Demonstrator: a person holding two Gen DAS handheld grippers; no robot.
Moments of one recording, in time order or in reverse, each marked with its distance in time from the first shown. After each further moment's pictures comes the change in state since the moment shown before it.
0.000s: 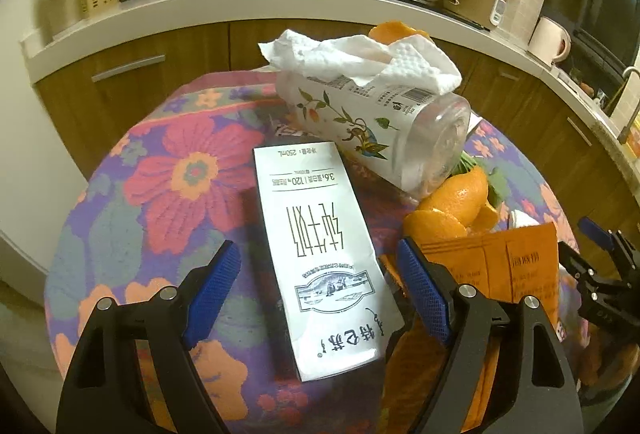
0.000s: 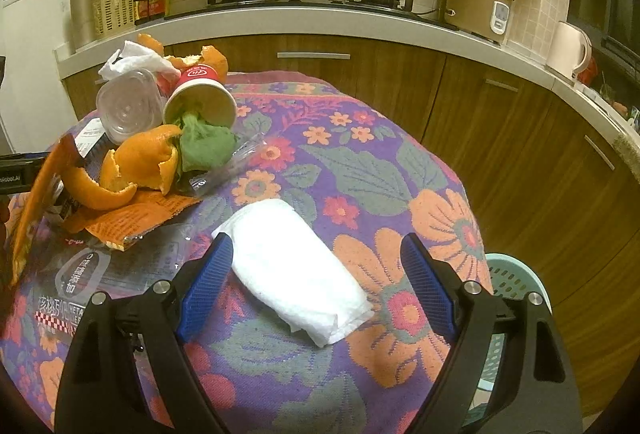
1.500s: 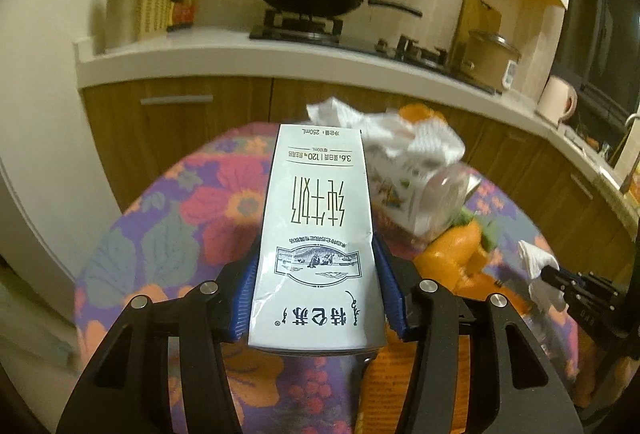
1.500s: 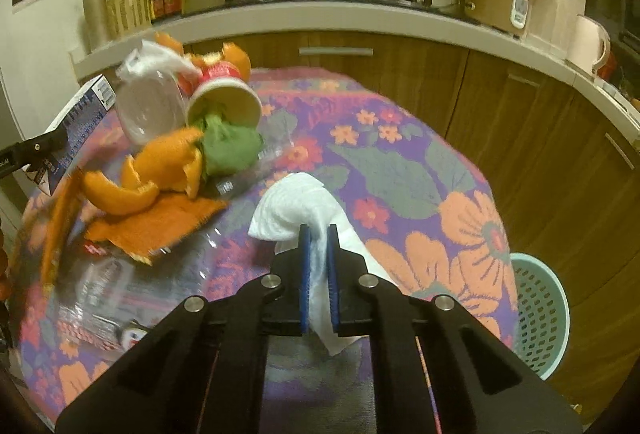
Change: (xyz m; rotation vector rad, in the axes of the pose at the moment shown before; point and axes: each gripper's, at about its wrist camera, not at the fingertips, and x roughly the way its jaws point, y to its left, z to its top) left arm -0.058 0.017 -0.009 -0.097 -0.231 0.037; right arm -0.006 0.006 0.008 0.013 -0.012 0.084
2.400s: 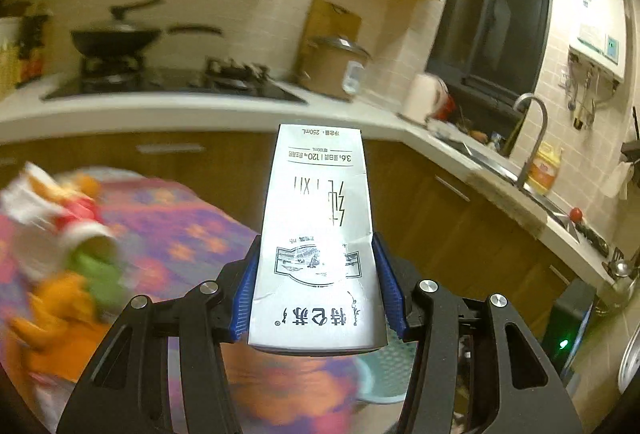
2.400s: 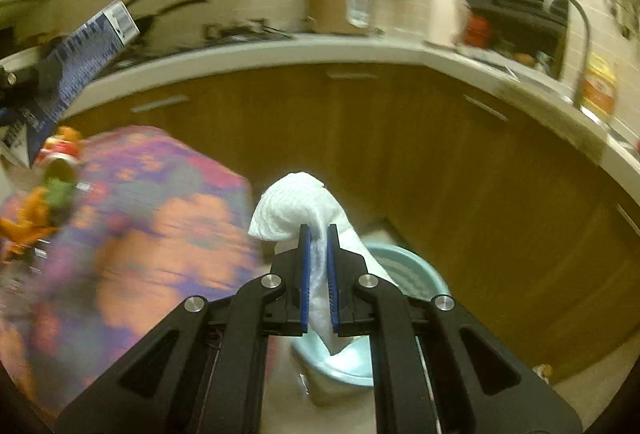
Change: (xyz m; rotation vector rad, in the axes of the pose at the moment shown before) left arm 0.013 -0.336 -0.009 0.122 -0.047 -0.375; right arm -0.079 -0.233 -0.064 0.242 -0.074 -0.335
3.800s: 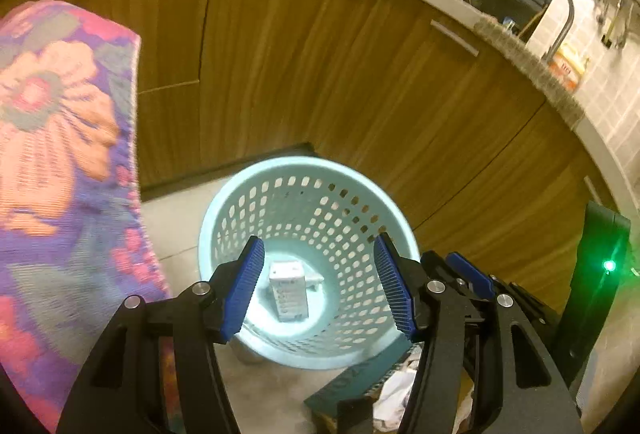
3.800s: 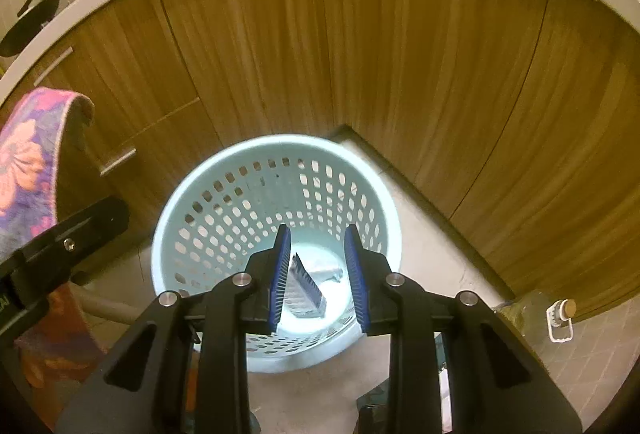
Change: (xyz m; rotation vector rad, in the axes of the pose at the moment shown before) left arm 0.188 -0.087 -0.161 -0.042 0.370 -0.025; right arm 0.120 -0.115 -0.073 0.167 0.231 -0.016
